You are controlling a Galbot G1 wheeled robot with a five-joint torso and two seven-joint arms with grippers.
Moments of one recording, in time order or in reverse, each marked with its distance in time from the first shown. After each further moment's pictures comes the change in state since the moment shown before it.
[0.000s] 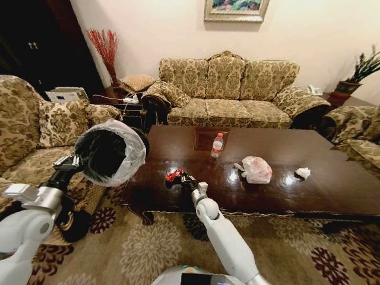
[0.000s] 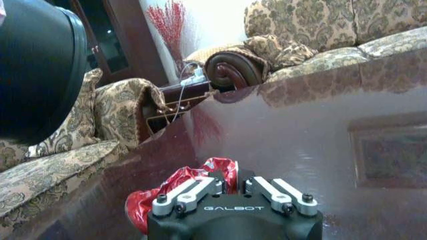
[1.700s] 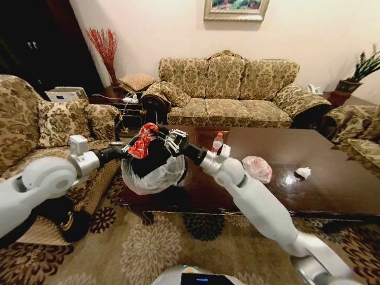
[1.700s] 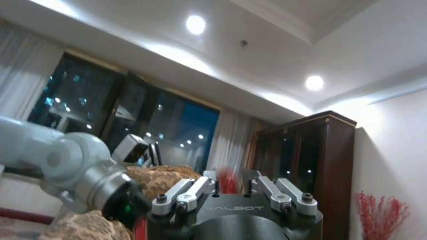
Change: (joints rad) left arm -0.003 0.799 0.112 -0.020 -0.507 0.262 -0.042; right arm 0.457 -0.351 -0.187 0.402 0.204 0.191 -0.451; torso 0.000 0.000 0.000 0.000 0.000
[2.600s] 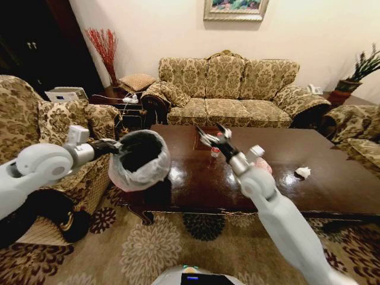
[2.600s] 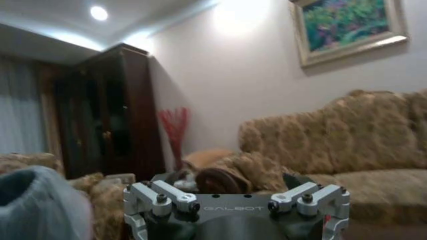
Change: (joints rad) left arm -0.049 -0.106 -0.027 0.090 0.022 0.175 -0.219; right arm -0.525 -0.087 0.473 0.188 0.094 -0.257 0.464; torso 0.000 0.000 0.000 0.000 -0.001
